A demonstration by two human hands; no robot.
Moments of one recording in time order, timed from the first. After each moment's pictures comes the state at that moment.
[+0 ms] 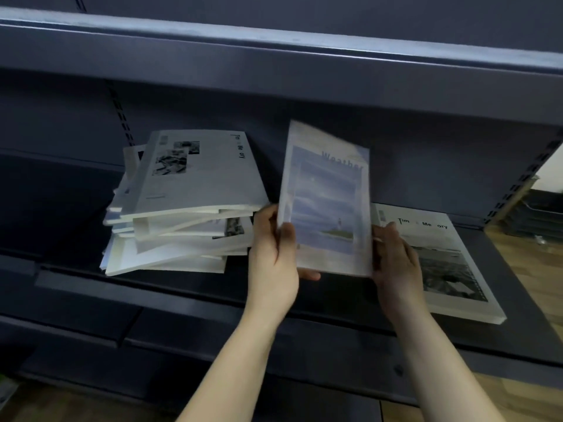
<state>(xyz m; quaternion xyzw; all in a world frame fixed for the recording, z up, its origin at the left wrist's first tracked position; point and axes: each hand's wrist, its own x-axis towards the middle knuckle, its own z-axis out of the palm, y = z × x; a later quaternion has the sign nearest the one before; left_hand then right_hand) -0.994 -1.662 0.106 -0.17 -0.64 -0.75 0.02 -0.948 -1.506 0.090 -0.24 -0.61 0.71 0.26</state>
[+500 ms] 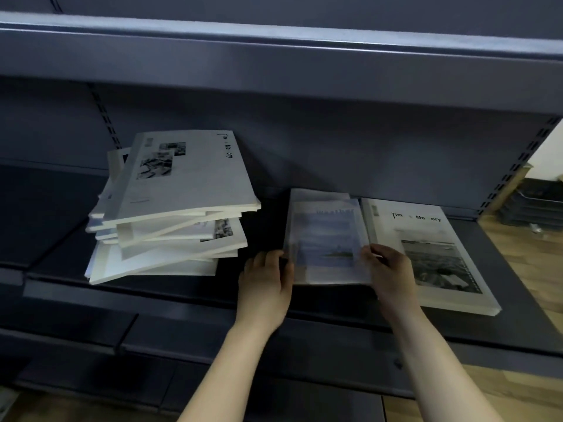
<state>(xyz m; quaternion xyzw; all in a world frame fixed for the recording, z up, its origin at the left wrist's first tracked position) -1.020 -1.662 0.028 -0.21 -0.92 -0.31 0.05 -0.951 -1.478 0.047 -0.27 -0.75 0.54 0.27</state>
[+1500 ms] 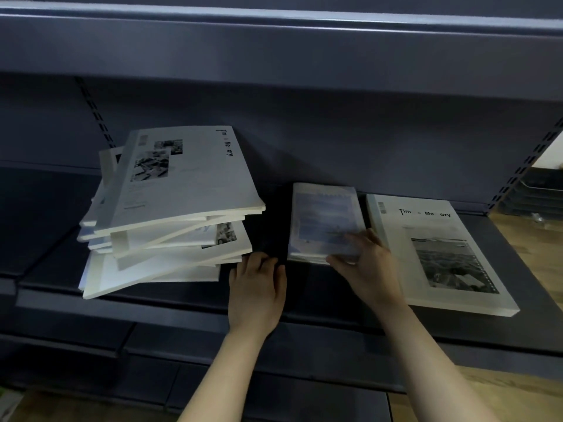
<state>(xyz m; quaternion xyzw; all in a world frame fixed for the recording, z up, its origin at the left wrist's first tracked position) -1.045 -1.673 -0.006 -0.21 -0.94 -0.25 0.14 -0.985 -1.486 0.035 -0.18 -0.92 0.29 0.22</state>
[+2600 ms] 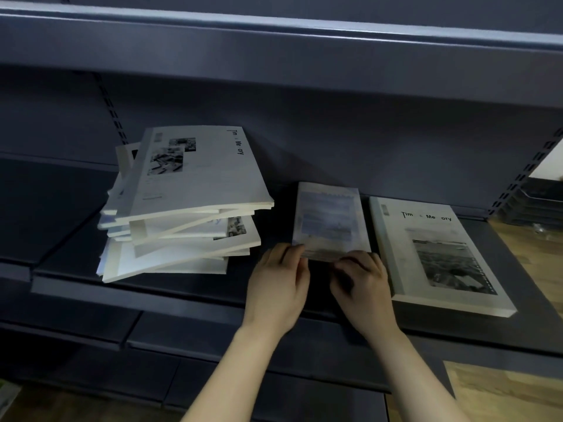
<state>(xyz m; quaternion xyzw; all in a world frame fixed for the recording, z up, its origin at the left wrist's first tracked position) -1.016 -1.670 0.040 -0.31 -0.88 -0.33 0.16 -0.962 -1.506 0.001 -0.07 -0.92 0.20 0.34</state>
